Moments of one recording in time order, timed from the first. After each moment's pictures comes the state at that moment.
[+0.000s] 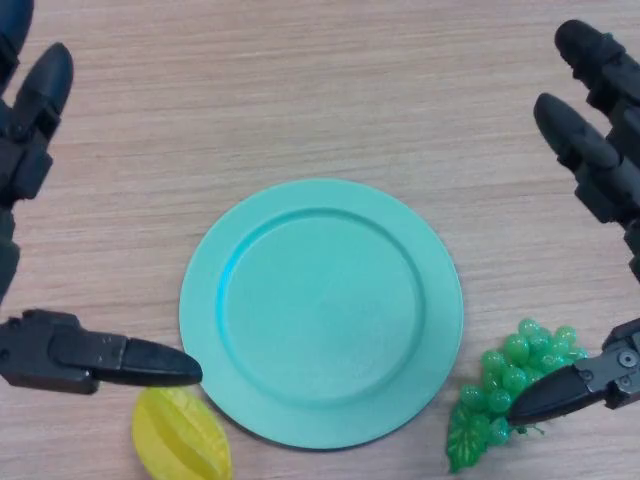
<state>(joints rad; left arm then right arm) 0.08 0.27 0.36 -1.00 -0.34 0.47 -0.20 -0.01 -0.51 -0.14 -1.00 0.54 0.62 -0.01</state>
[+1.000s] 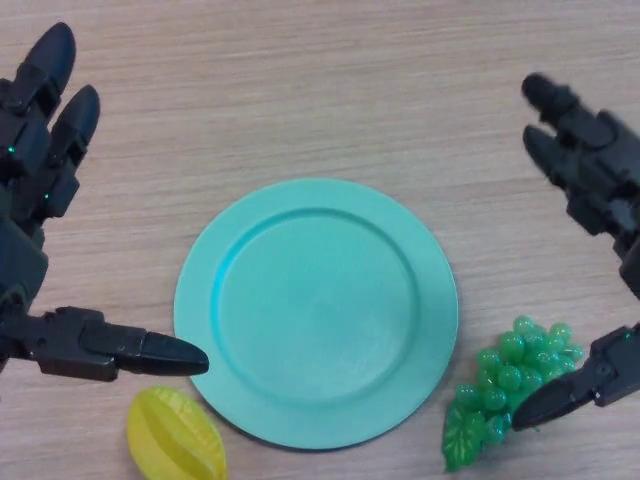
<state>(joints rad) 0.06 0.24 0.29 -0.77 -0.19 0.30 -0.25 0.04 -0.28 -0.14 -0.65 0.02 0.20 0.48</state>
